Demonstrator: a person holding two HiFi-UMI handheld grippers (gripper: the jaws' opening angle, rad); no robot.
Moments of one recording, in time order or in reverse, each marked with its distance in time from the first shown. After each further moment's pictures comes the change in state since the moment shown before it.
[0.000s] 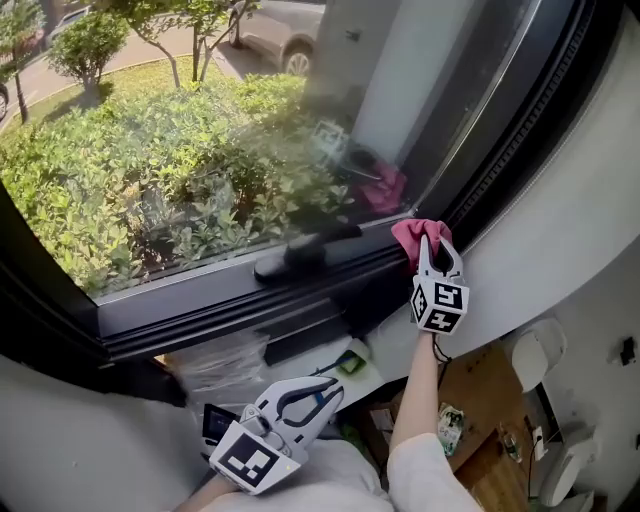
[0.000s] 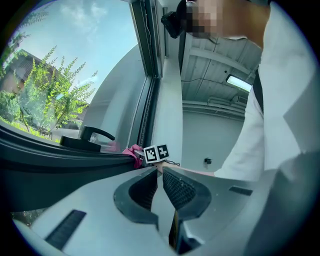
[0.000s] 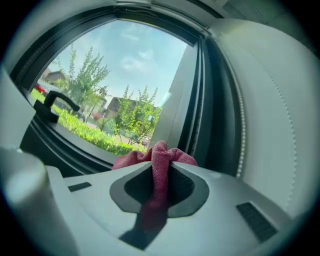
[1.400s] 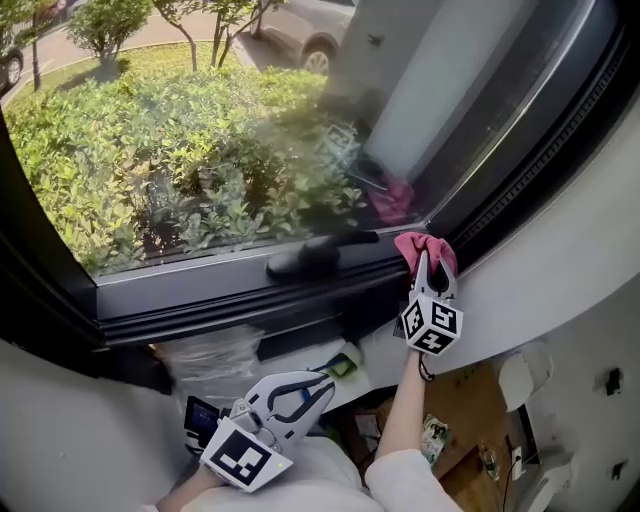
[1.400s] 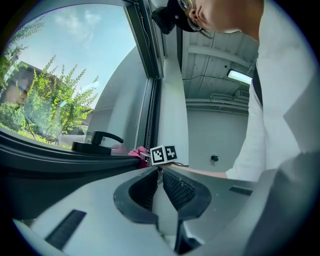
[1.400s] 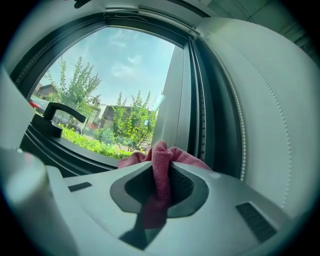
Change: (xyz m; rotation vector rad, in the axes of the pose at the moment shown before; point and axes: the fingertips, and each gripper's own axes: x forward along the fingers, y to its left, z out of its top) left arm -0.009 0.019 -0.002 0.033 0.016 0.071; right arm -0.011 0.025 -0.001 0.147 -0.026 -0.016
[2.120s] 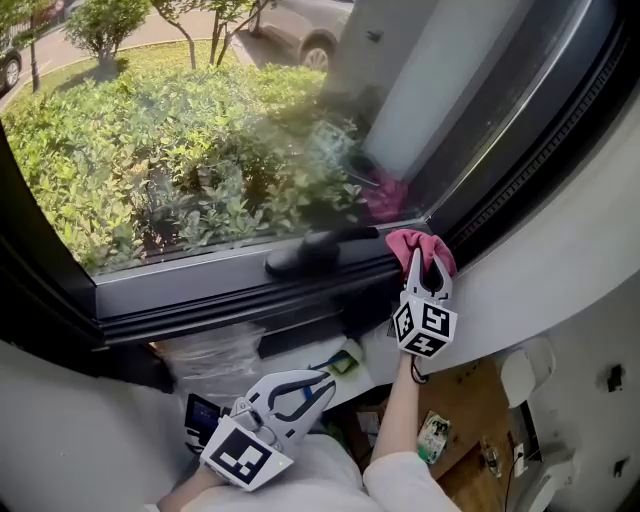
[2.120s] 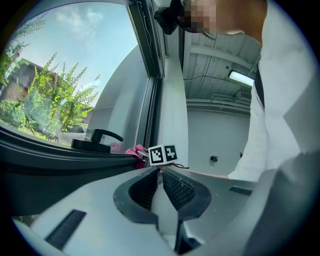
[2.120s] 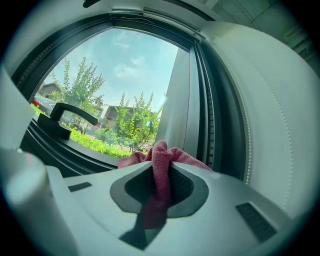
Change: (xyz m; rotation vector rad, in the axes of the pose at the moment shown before) left arm 0.001 -0.002 -0.002 -0.019 0.001 -0.004; right arm -0.009 0.022 0.006 -0.029 -0.018 0.015
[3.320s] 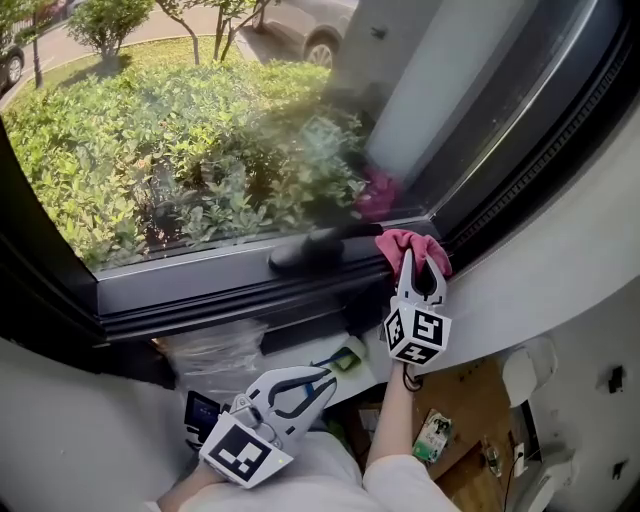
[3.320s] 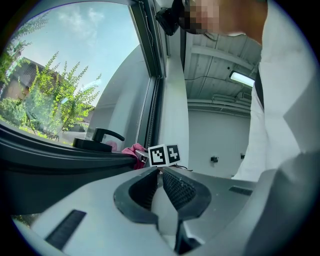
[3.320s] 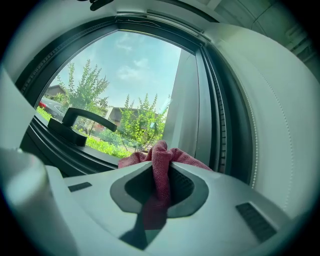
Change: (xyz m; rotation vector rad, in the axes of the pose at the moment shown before) left arm -0.001 0.003 0.000 -0.009 0.001 0.004; right arm -0.012 0.034 0.010 -0.010 -0.017 0.049
